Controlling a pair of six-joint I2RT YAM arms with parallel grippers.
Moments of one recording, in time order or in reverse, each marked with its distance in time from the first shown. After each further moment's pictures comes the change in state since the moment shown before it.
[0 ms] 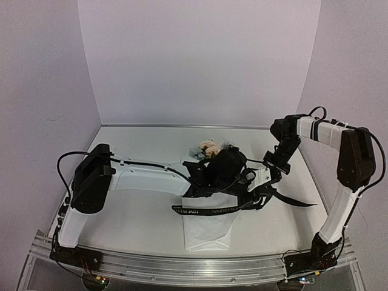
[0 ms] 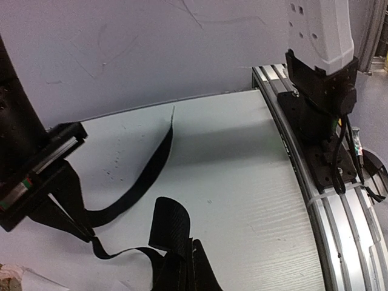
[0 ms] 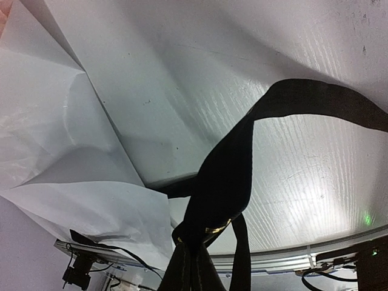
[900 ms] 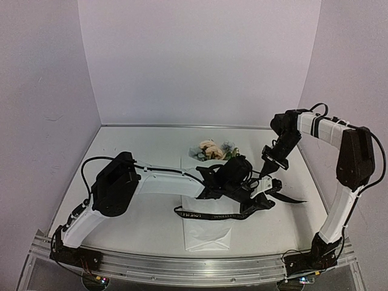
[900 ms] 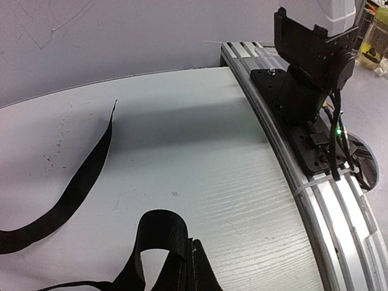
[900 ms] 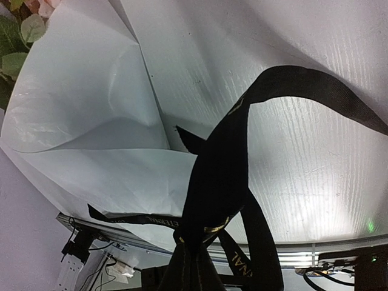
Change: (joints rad) left arm 0.043 0.215 0.198 -0.071 0.222 -0.056; right arm 0.000 0.014 0.086 -0.048 -0.092 -0.095
